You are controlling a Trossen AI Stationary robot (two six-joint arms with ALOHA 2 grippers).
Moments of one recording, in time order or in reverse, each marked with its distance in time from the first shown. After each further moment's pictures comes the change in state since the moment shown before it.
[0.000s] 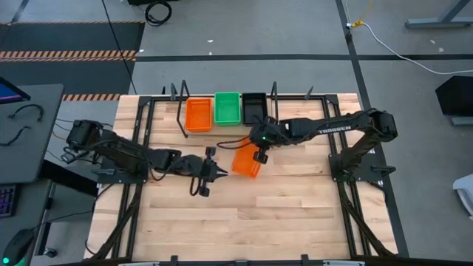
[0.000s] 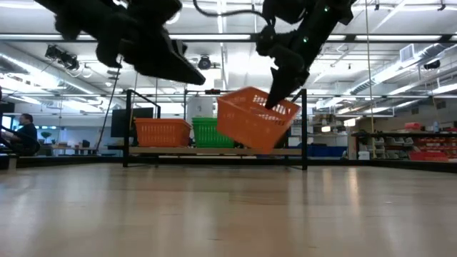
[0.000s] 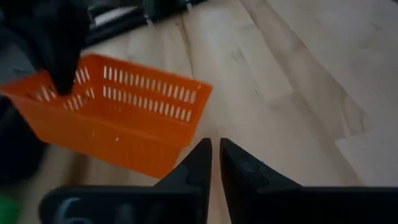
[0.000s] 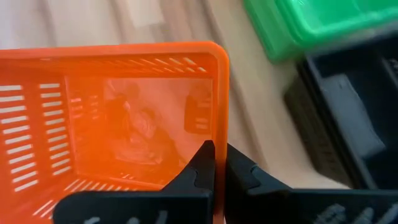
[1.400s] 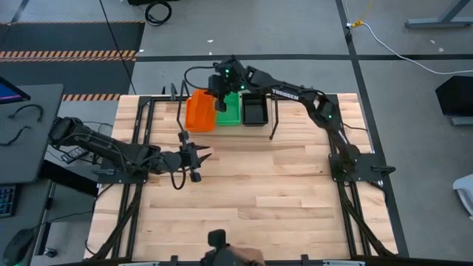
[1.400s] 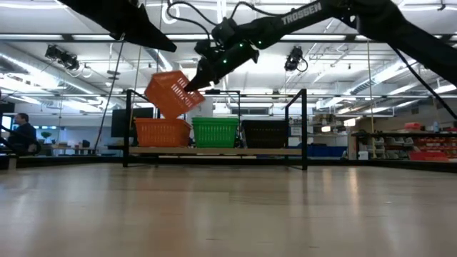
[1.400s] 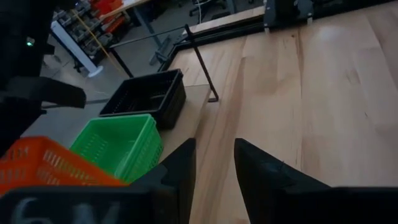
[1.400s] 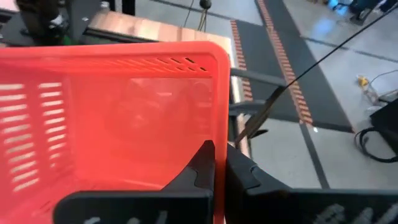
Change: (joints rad) left arm -0.077 -0.323 -0.002 -0.277 -0.497 -0.139; right arm -0.404 0.687 1.024 0.102 -0.551 -0.595
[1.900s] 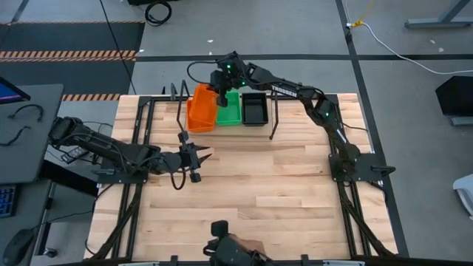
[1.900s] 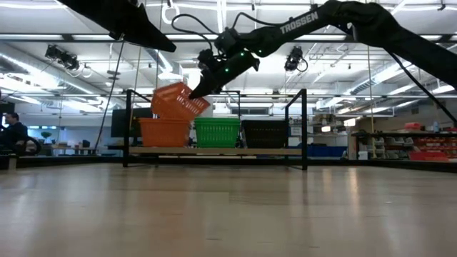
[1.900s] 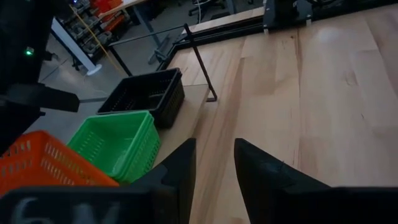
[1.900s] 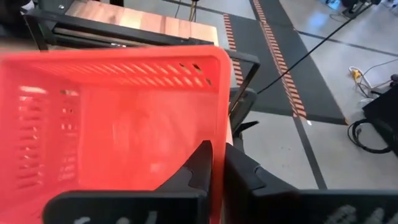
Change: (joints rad) left arm -0.002 0.000 0.000 -0.005 0.000 -0.022; right arm -0.054 0.048 0.034 0.008 -0.018 -0.014
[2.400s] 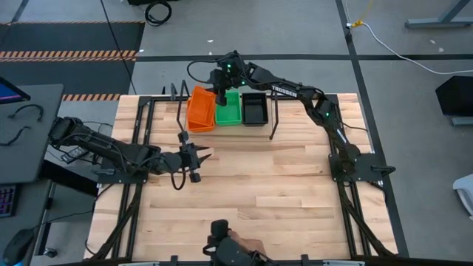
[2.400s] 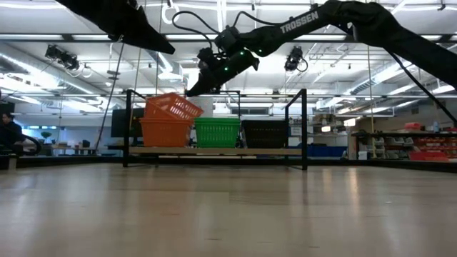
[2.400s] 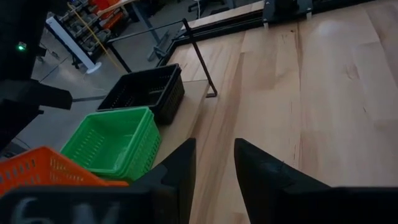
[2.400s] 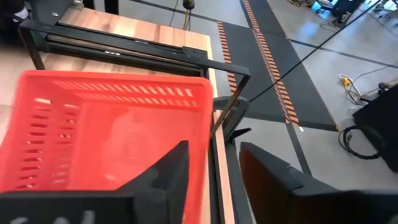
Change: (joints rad) left arm 0.000 0.000 0.000 -0.019 0.000 0.003; right arm 0.001 -0.002 0.000 0.036 0.011 -0.002
